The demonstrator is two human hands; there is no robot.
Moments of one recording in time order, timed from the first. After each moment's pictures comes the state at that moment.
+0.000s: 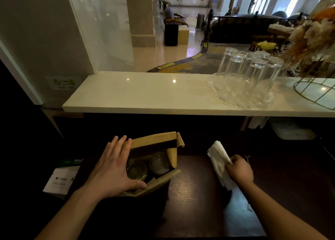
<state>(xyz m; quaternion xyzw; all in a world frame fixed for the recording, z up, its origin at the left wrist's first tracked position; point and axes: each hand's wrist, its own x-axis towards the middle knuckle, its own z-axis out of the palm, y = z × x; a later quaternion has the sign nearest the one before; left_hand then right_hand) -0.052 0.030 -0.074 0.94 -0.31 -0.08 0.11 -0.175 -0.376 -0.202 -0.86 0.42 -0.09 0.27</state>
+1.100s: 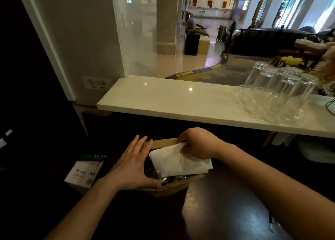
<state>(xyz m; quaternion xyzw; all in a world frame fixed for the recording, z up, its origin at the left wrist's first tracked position) -0.036 0.057 -0.083 0.94 -0.30 -0.08 0.15 -0.075 -0.185 0.003 -0.99 -0.11 0.05 0.10</state>
